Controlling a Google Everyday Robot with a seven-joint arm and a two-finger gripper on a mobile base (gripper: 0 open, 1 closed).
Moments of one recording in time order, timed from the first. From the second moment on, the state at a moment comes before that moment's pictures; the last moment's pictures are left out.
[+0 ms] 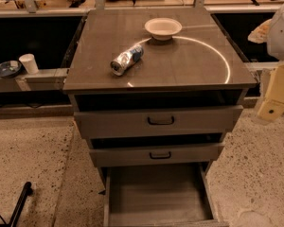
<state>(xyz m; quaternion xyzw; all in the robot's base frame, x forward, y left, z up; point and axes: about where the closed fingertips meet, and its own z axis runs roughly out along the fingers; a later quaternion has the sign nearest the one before) 0.438 -0.216 0.978 -0.60 0.78 -0.04 0.16</state>
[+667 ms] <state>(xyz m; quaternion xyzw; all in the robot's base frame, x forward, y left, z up) 0.448 -0.204 0.965 -0.64 0.75 -0.03 0.14</state>
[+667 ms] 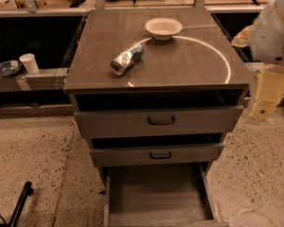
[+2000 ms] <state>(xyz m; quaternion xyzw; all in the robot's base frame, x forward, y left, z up) 0.469 -0.131 0.893 -0.84 0.53 0.02 0.10</state>
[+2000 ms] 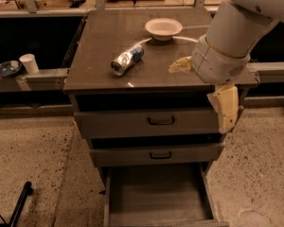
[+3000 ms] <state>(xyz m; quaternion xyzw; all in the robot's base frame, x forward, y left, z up) 0.519 -0.072 0.891 -0.94 0.31 -0.01 0.13</state>
